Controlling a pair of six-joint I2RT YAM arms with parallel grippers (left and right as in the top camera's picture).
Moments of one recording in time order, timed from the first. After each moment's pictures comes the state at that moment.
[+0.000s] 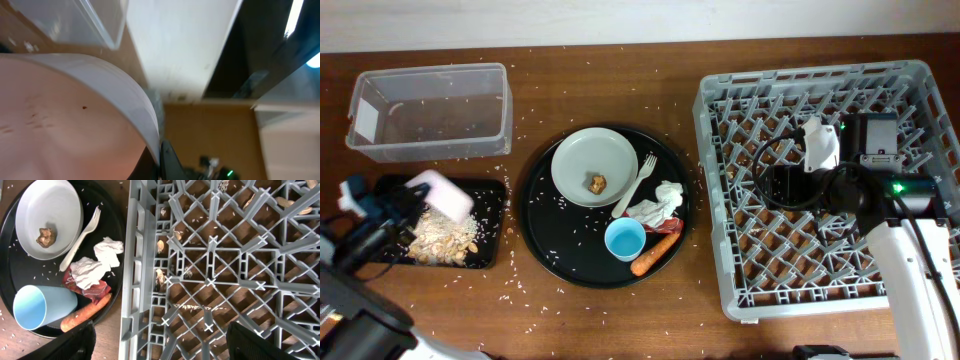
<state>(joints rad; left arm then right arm) 0.89 1.89 1.23 -1.14 1.44 0.27 -0.05 1.27 1.21 -1.03 -0.31 -0.01</state>
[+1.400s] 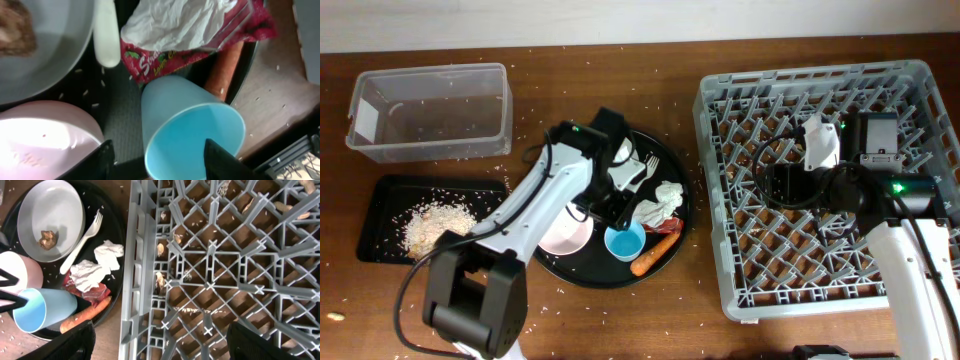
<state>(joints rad) -0.45 1.86 1.46 -1.20 0.23 0.14 -0.05 1.27 1.21 -1.02 -0.31 -0.01</state>
